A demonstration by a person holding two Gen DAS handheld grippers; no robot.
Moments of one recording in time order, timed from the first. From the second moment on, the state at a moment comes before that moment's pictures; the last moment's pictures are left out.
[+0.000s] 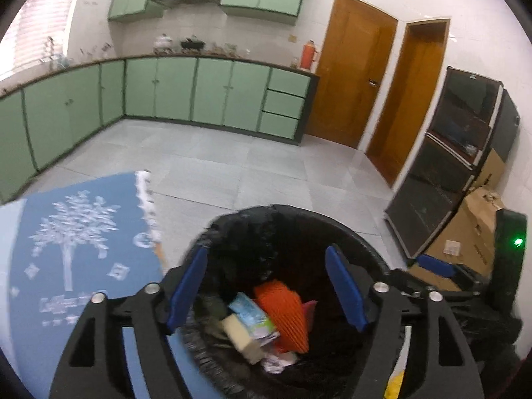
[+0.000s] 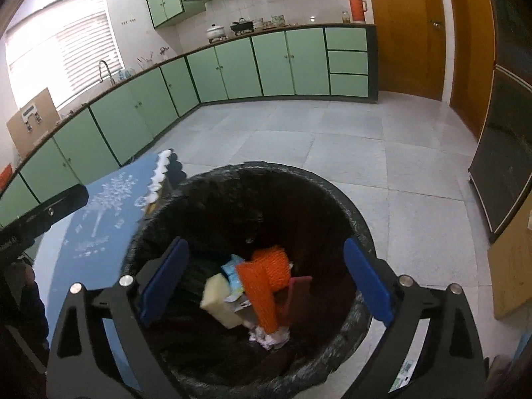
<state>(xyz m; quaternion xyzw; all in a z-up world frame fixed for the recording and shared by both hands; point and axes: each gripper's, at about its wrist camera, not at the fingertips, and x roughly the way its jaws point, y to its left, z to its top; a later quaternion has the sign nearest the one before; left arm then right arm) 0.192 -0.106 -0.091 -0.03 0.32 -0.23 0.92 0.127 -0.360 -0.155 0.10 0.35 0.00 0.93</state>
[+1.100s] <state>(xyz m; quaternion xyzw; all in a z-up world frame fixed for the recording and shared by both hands) 0.053 -0.055 -0.004 -0.03 0.27 -0.15 0.95 0.026 -0.292 -0.022 0.04 0.28 0.08 0.96</state>
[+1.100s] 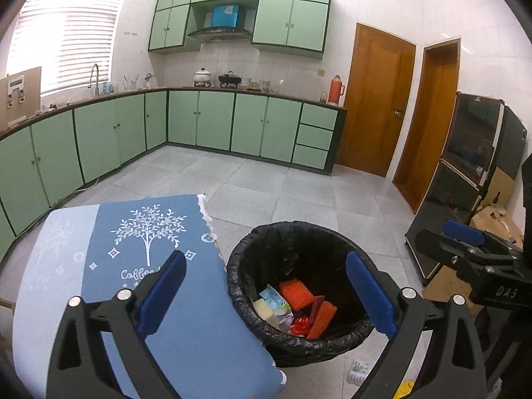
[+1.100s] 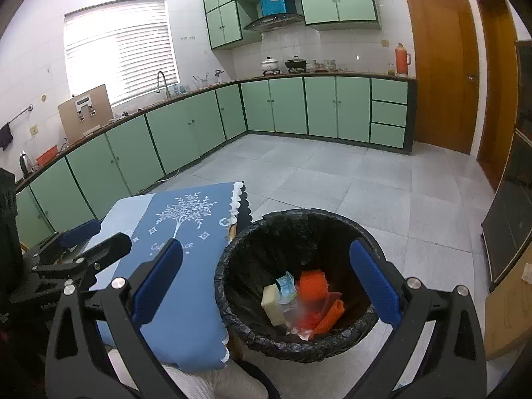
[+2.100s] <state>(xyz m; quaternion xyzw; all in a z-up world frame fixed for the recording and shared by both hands) 0.042 -0.050 0.007 -0.04 0.25 -0.14 0.96 0.024 -0.280 -0.015 0.03 0.27 0.10 0.96</state>
